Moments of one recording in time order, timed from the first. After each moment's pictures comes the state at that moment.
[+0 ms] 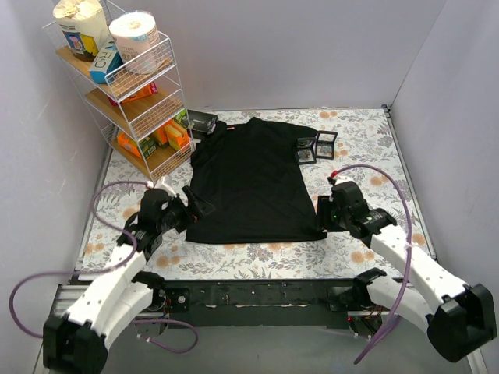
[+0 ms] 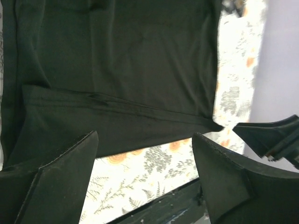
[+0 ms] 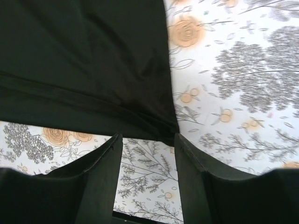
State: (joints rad) left arm -0.30 0.69 0.44 -0.30 0.23 -0.89; right arm 0.45 0.90 0.61 -0.60 0.04 0.41
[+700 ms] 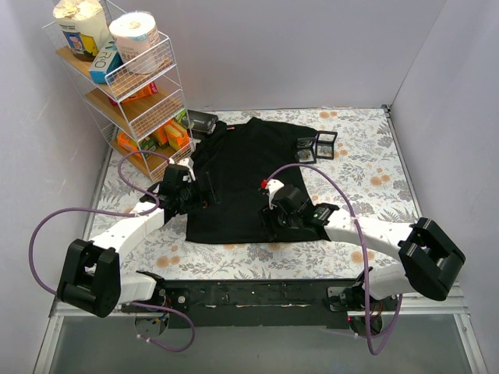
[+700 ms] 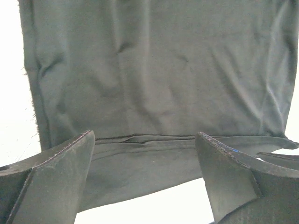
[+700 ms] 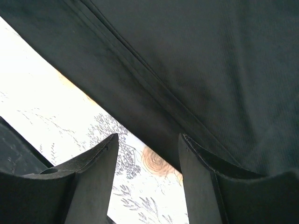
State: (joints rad) left arm -0.35 1.27 0.71 -0.23 0.15 -0.58; right arm 0.91 1.35 0.72 -0.19 -0.05 0.32
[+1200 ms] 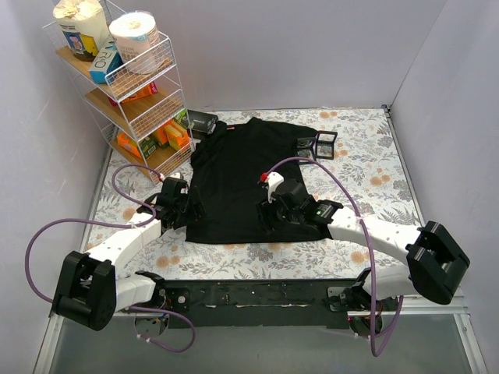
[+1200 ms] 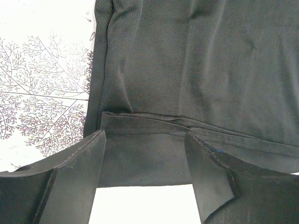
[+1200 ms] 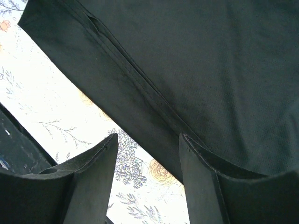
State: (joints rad) left arm -0.35 1.17 0.59 -0.34 -0.02 -0.66; right arm 0.91 1.34 0.78 -0.17 -0.07 0.29
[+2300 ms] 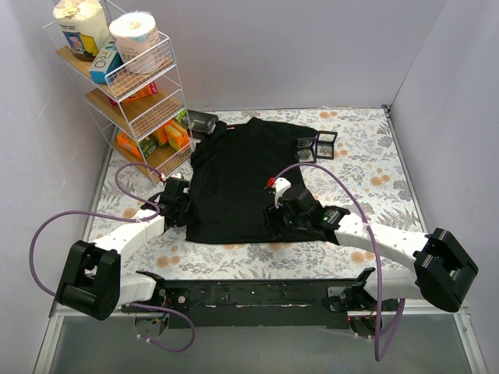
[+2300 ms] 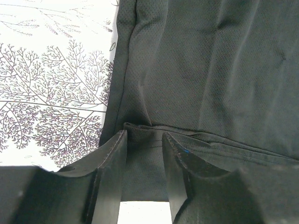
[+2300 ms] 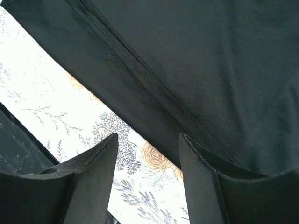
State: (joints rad) left arm -0.35 1.24 0.59 -0.31 -0.09 -0.63; right arm 0.90 1.26 0.69 -0.17 -0.07 0.30
